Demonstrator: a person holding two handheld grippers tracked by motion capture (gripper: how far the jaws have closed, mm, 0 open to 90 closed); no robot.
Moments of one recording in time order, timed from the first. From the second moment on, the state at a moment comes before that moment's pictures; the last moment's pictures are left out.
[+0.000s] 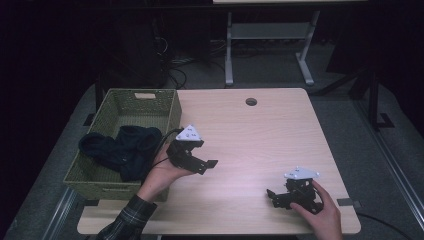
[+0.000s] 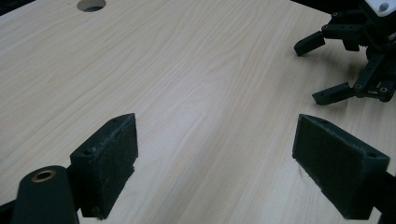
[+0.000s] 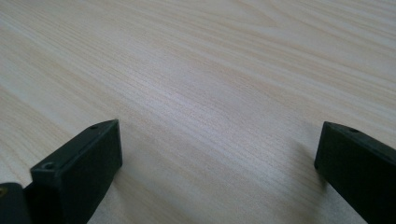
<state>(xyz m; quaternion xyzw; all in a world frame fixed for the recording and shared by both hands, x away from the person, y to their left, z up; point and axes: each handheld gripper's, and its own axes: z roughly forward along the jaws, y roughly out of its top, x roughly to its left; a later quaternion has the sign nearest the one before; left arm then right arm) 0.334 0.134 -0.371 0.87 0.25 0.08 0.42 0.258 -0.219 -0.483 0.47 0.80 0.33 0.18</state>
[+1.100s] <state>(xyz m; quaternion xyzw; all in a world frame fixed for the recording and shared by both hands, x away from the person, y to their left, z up) 0.338 0.181 -0.352 0.85 0.27 0.09 0.43 0.258 -0.219 -0.483 0.47 0.80 0.33 0.18</state>
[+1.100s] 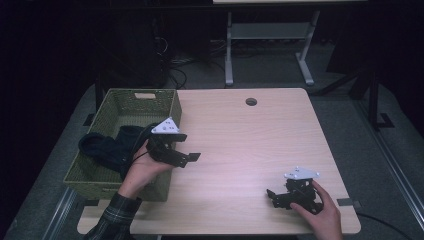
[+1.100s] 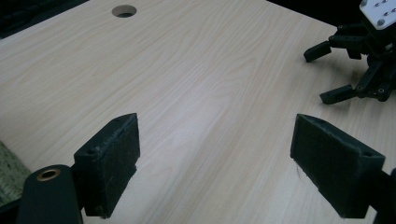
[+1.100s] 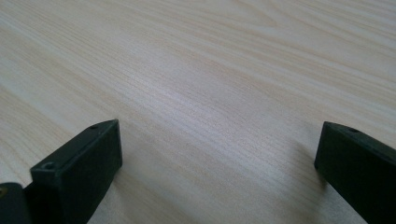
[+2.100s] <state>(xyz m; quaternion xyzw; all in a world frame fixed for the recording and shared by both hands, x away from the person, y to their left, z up) 0.345 0.240 -0.341 0.84 0.31 0.12 0.42 0.258 -0.219 -0.483 0.47 0.80 0.33 0.18</state>
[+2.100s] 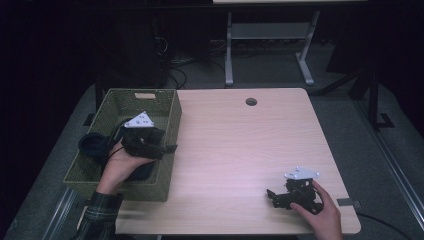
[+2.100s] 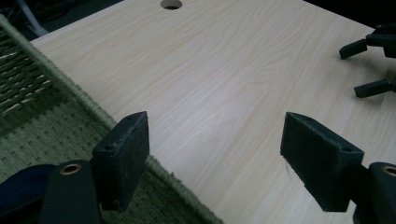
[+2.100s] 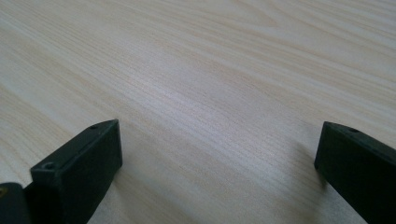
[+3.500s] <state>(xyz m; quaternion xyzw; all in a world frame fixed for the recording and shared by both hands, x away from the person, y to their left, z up) 0.345 0.333 -0.342 0.83 0.38 0.16 0.38 0.257 -0.219 -0.483 0.47 0.80 0.33 0.18</state>
